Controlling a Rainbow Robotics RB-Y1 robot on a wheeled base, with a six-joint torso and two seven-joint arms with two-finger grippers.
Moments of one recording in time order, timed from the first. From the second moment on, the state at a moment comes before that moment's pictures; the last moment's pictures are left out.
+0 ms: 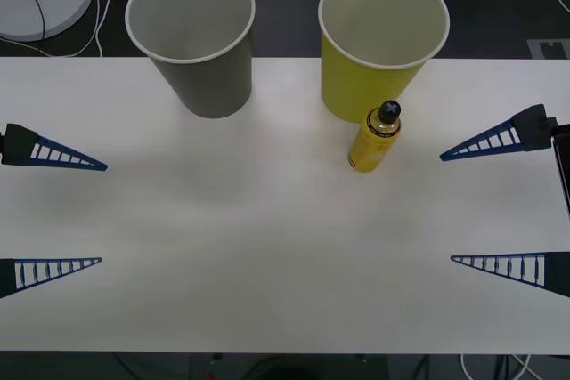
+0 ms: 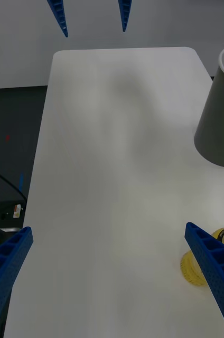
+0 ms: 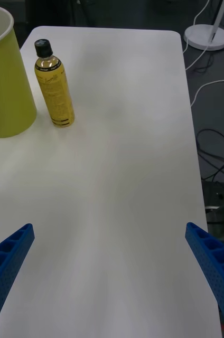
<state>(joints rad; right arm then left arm) 0.26 -1.29 -0.31 -2.25 1.02 -1.05 -0.21 0.33 1.25 0.34 -2.08 -1.00 -1.14 0.05</state>
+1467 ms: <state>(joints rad) 0.55 -1.16 -0.17 -2.31 1.09 -0.62 -0.18 0.33 1.25 0.34 -2.08 -1.00 -1.14 0.05</state>
